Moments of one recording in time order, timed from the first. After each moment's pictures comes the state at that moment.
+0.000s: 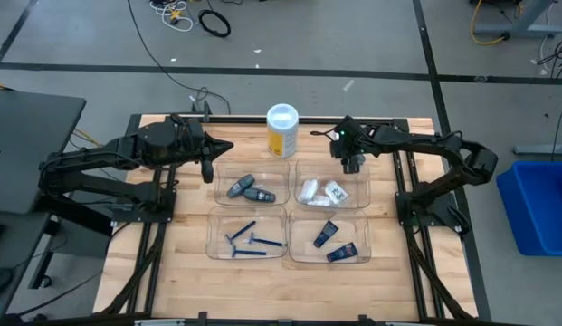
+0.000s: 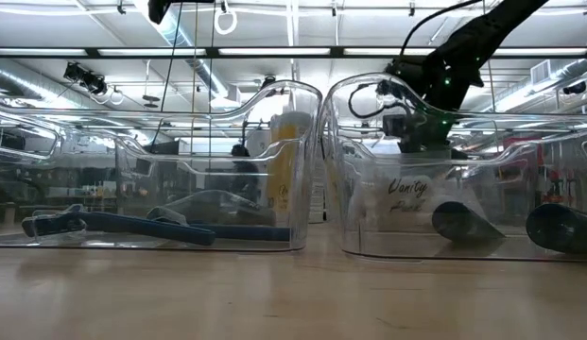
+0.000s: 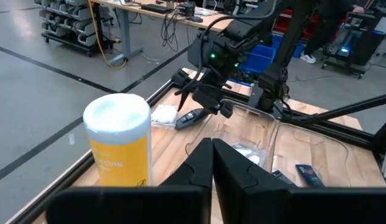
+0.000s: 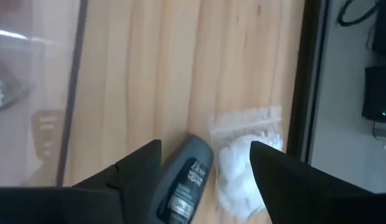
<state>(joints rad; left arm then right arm) 0.11 0.86 1.01 -0.41 -0.25 -0.20 -0.56 1.45 0.84 -0.48 0.16 -0.77</state>
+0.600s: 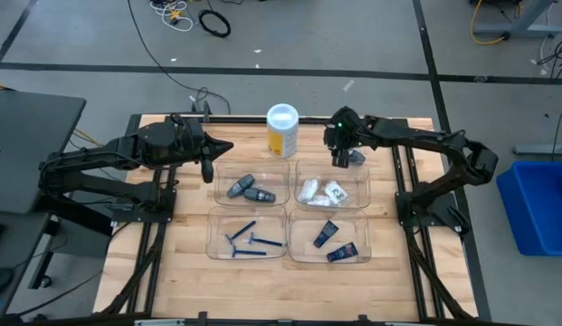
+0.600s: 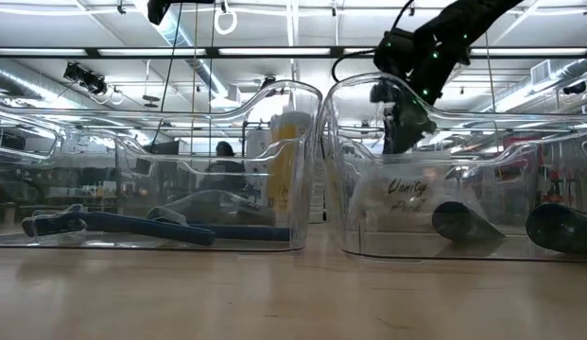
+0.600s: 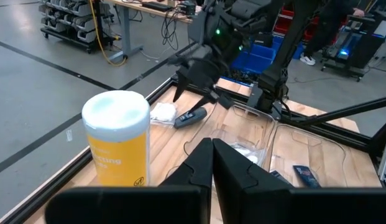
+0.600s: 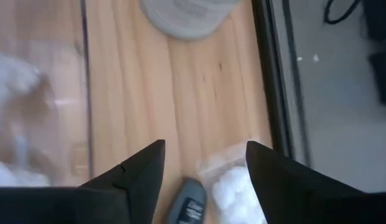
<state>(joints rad) 0.11 0.86 1.01 -0.41 -0.25 -0.23 -0.53 1.44 1.01 -0.56 0.11 -0.52</state>
